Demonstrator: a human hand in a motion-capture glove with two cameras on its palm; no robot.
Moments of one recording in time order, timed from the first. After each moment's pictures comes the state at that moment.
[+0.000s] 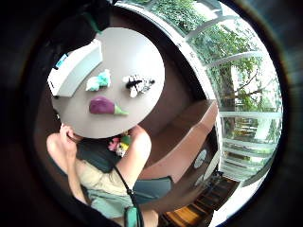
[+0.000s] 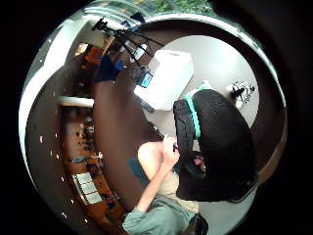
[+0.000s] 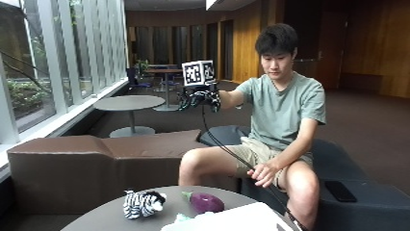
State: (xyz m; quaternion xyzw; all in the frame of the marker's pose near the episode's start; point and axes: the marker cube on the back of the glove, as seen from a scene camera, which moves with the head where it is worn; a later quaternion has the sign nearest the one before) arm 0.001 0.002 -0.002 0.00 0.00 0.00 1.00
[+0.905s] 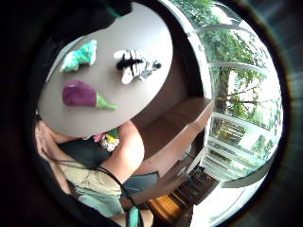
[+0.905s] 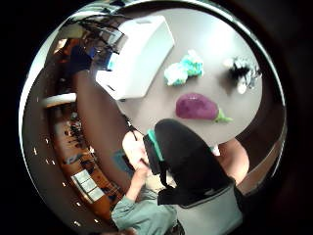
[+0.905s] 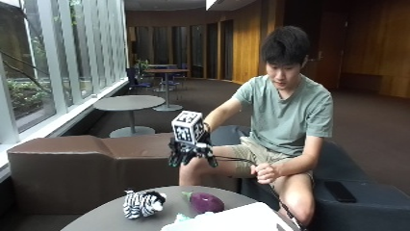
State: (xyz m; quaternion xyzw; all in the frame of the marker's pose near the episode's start) arm 0.038 -0.047 0.169 -0.14 0.08 -0.03 0.99
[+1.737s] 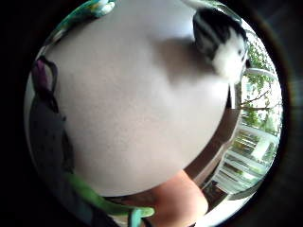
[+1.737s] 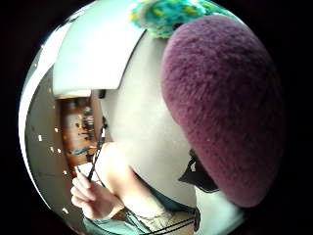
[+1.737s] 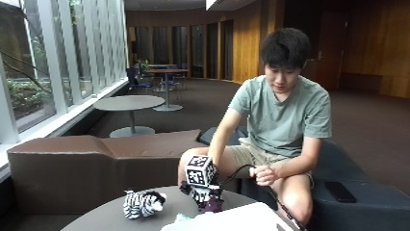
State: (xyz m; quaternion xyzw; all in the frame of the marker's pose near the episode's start) arm 0.018 -0.053 0.355 -0.10 0.01 -0.08 0.99
